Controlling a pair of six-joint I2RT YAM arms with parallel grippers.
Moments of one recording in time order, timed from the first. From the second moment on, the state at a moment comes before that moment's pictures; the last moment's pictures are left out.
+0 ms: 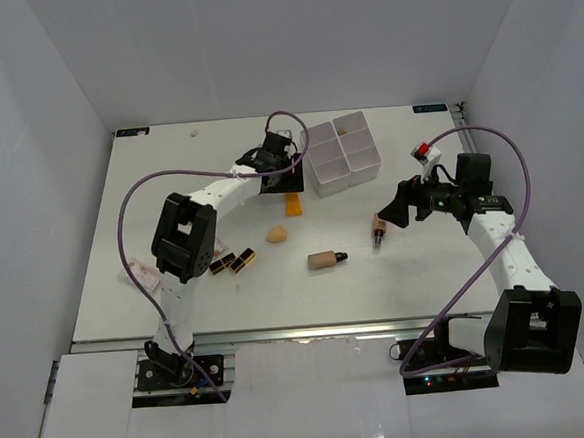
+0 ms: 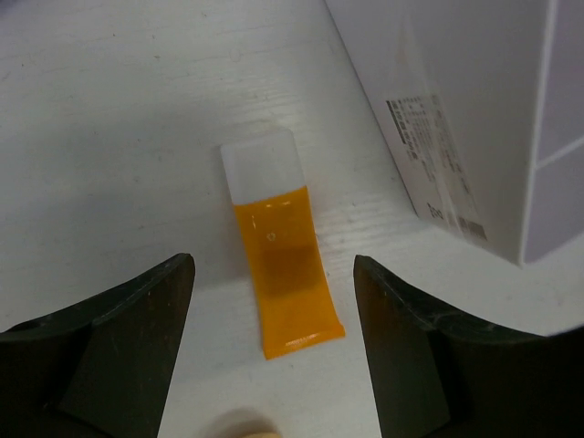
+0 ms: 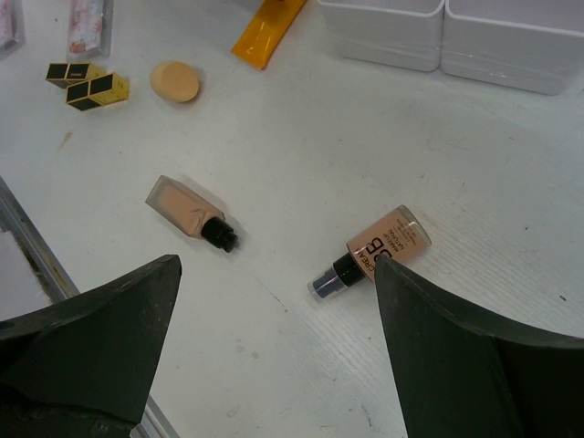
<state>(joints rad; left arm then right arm) -0.54 2.13 1.67 -0.39 -0.09 -0.39 -0.06 1.20 0.86 -0.39 -0.87 -0.24</state>
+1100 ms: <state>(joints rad) -0.59 2.30 1.84 -0.52 -0.26 -0.38 -0.13 1.15 0.85 -0.39 -0.94 -0.22</state>
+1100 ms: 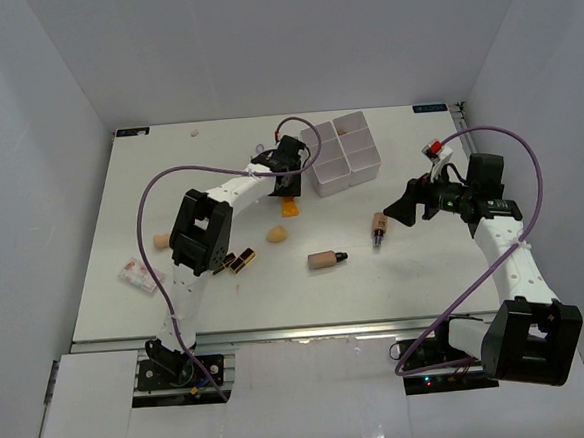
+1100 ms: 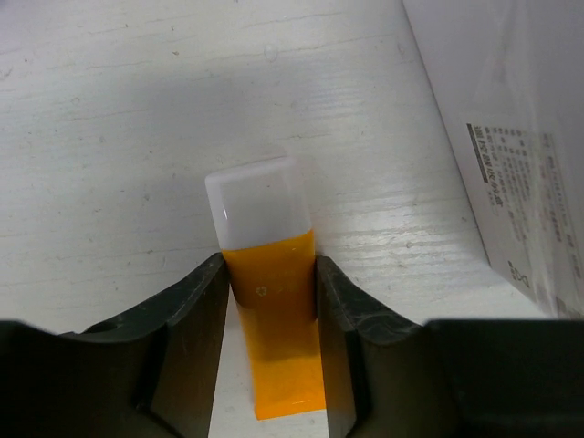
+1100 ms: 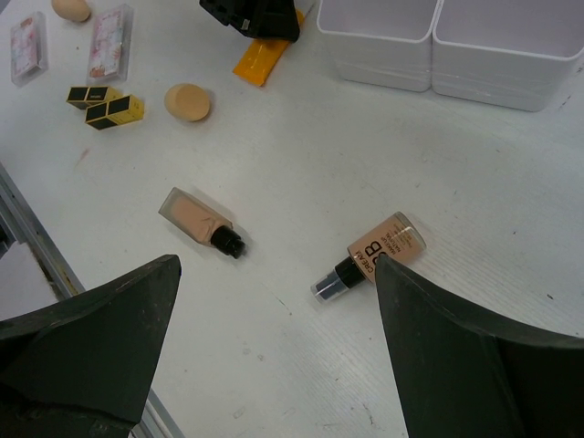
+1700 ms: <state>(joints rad) -0.59 1.95 1.43 -0.26 -0.20 -0.36 -0.14 1.15 0.85 -0.39 -0.96 -0.22</state>
